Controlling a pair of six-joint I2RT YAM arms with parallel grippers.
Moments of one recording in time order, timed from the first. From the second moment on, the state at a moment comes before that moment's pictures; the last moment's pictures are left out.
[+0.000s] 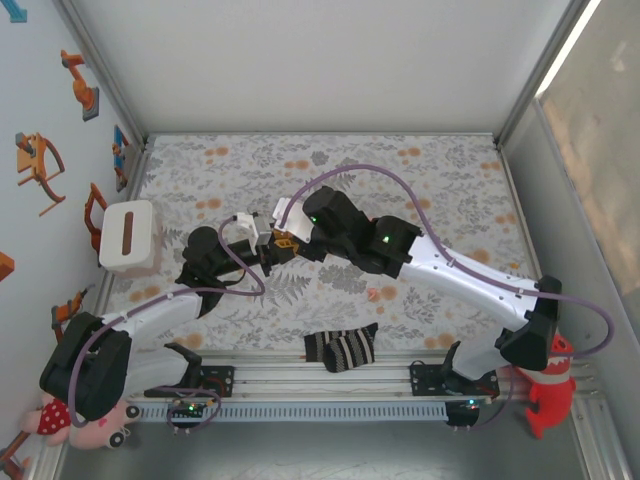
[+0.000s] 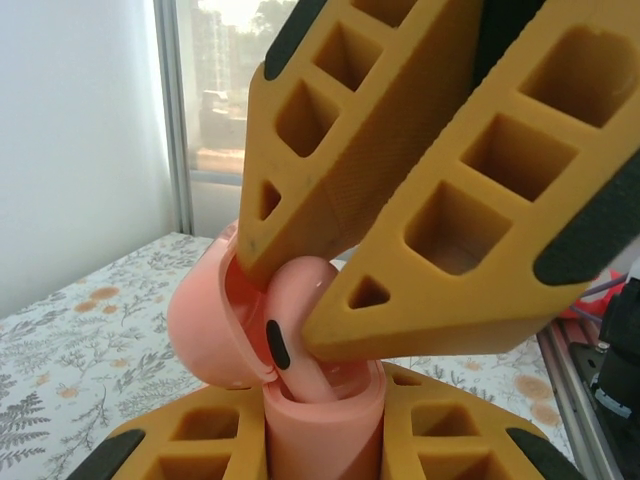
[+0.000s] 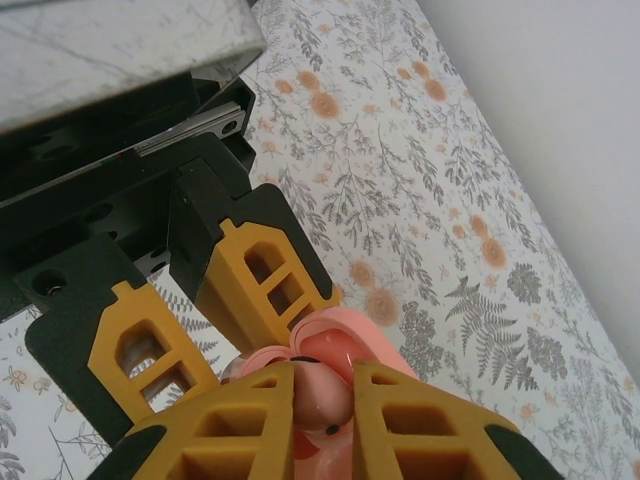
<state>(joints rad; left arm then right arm) -0.55 1.18 0.43 0.87 0.80 -0.07 1.08 1.47 1.47 -0.65 0.18 -0.35</state>
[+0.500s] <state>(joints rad) -0.55 1.18 0.43 0.87 0.78 -0.07 1.08 1.42 1.47 -0.65 0.13 -0.29</state>
